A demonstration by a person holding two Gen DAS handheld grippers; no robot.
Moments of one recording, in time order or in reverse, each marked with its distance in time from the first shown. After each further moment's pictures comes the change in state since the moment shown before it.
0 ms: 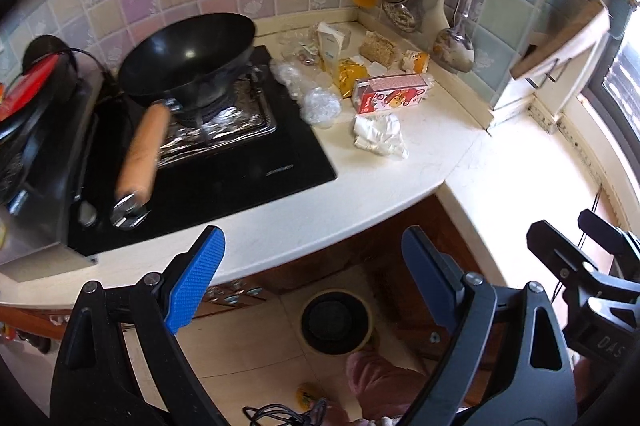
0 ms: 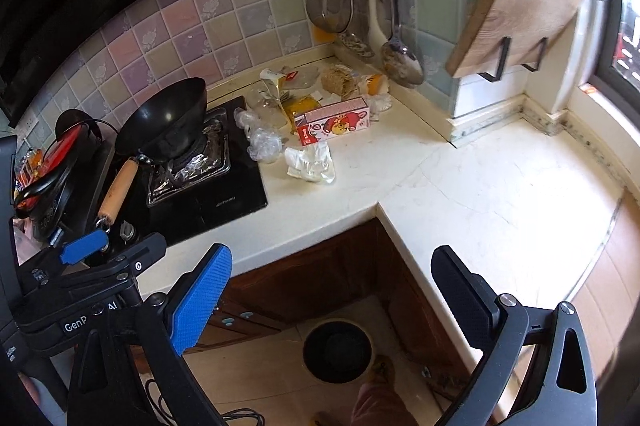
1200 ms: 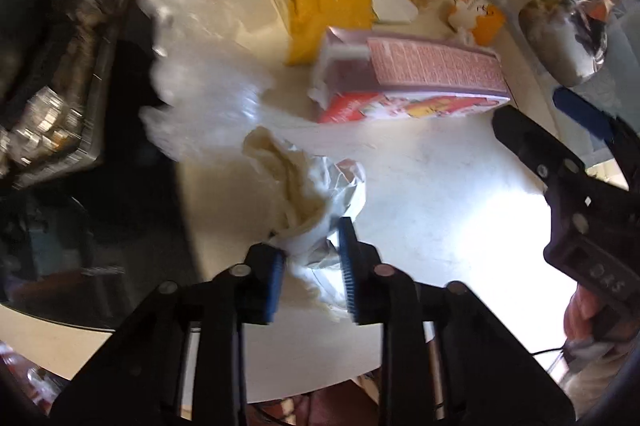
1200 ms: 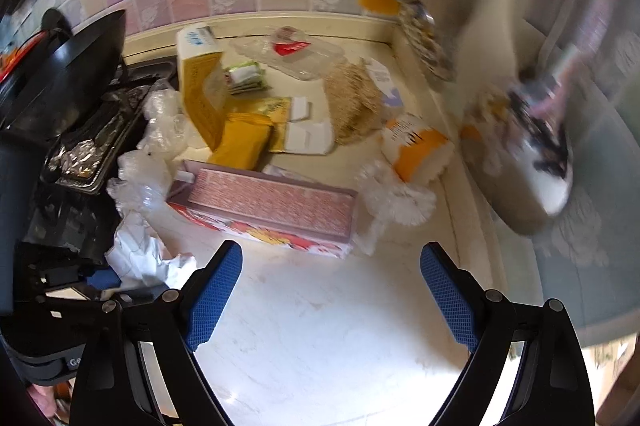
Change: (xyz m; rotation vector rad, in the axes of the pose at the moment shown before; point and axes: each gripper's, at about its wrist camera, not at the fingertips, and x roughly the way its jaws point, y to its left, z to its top) left arm 0.312 -0.060 0.105 -0.162 0.329 -0.065; right arm 0.347 -0.054 0.207 -0.501 0.051 0.065
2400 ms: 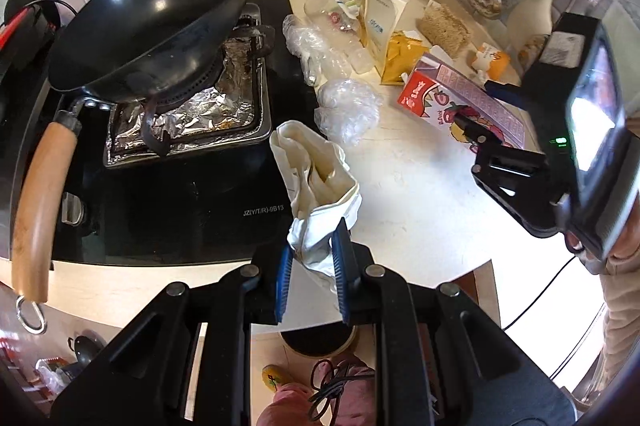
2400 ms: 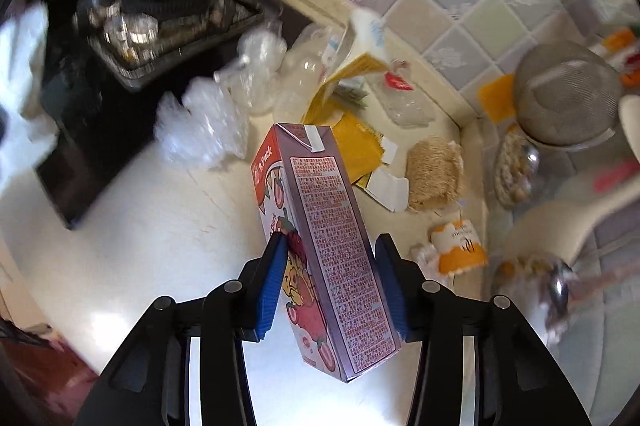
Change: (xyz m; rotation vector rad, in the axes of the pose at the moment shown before) left arm -0.133 0.066 -0.066 -0.028 -0.143 0.131; right arm -0.009 0.109 -0.015 -0.504 -0.052 -0.156
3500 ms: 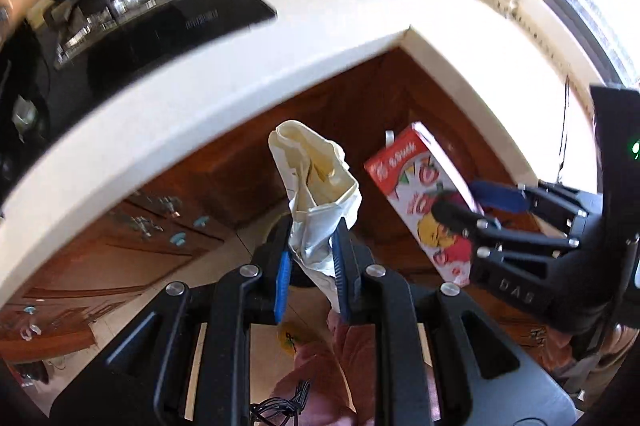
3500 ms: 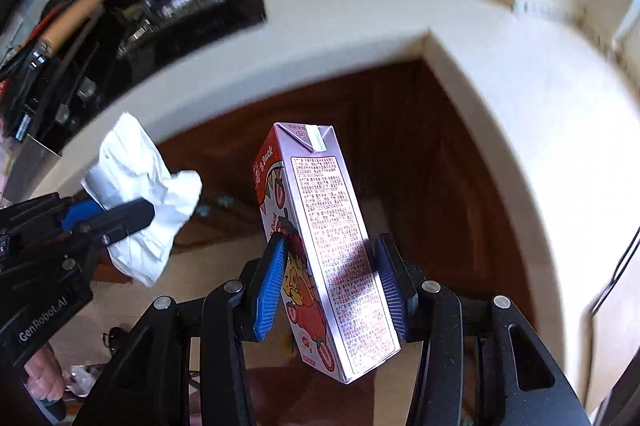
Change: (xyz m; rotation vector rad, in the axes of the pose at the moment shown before) left arm -0.017 0.050 -0.239 0.360 0.065 -0.272; right arm -0.185 0.262 -0.206 0.906 0.340 0.189
